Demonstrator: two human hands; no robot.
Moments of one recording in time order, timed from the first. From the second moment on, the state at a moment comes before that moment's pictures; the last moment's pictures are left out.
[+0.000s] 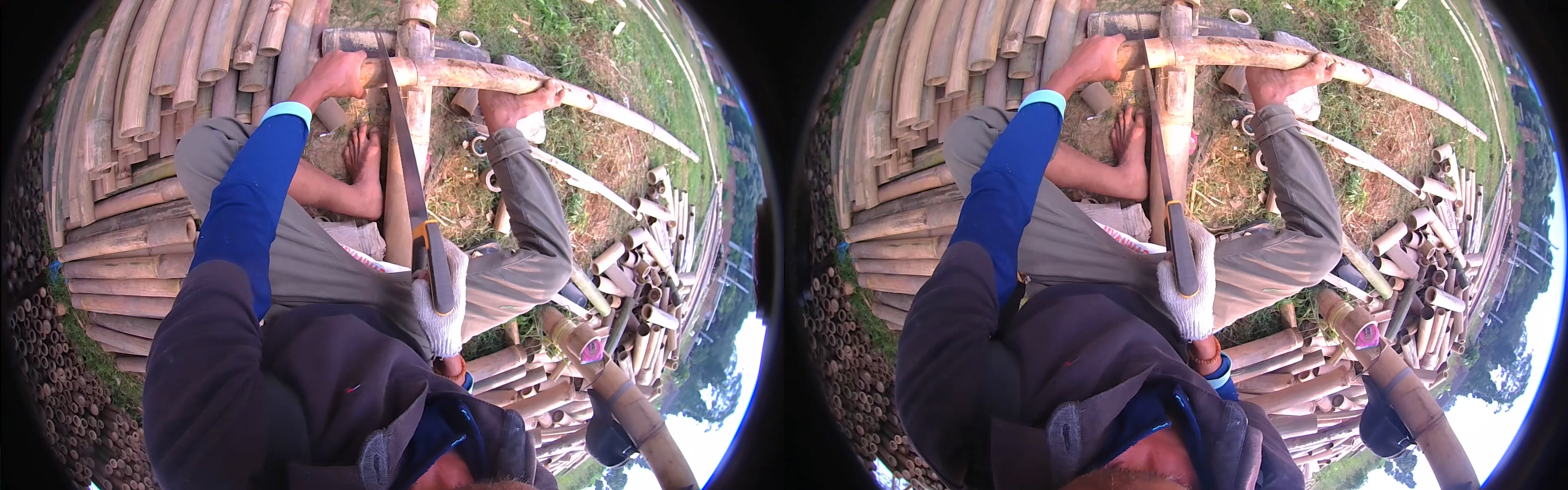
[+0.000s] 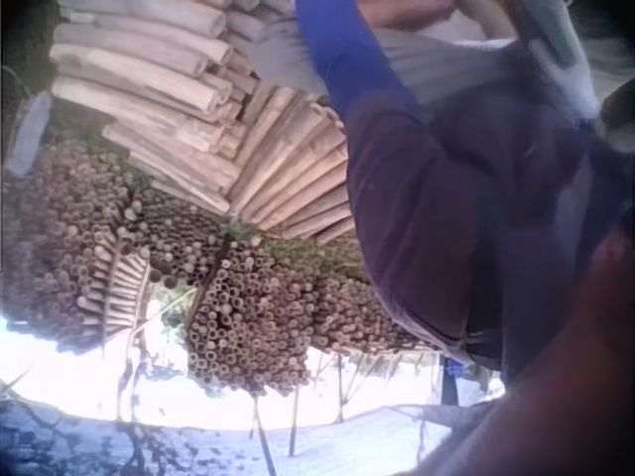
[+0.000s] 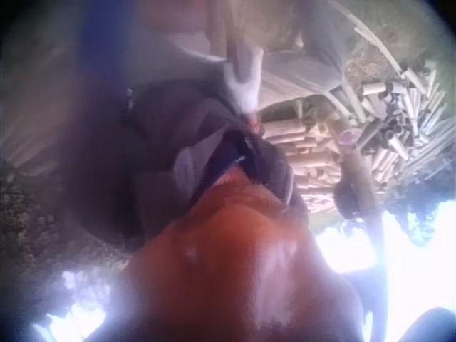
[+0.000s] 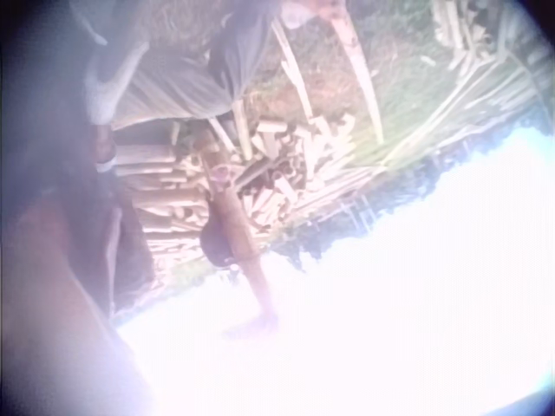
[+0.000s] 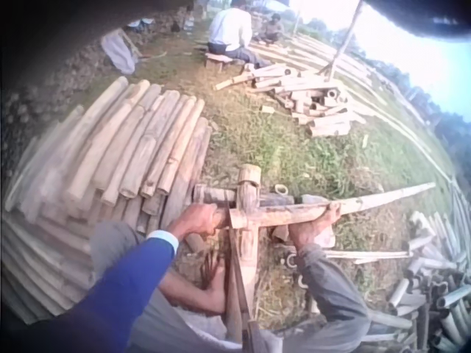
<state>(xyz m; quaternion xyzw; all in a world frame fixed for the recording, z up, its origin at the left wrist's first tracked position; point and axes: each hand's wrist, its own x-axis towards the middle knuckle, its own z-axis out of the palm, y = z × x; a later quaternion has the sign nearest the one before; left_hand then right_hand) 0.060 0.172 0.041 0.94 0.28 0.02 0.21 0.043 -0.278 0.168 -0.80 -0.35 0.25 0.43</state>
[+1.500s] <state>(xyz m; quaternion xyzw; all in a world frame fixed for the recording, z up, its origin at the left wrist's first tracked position) 0.084 0.182 0.042 0.94 0.26 -0.05 0.21 0.117 -0.117 0.097 -0.75 -0.34 0.17 0.54</state>
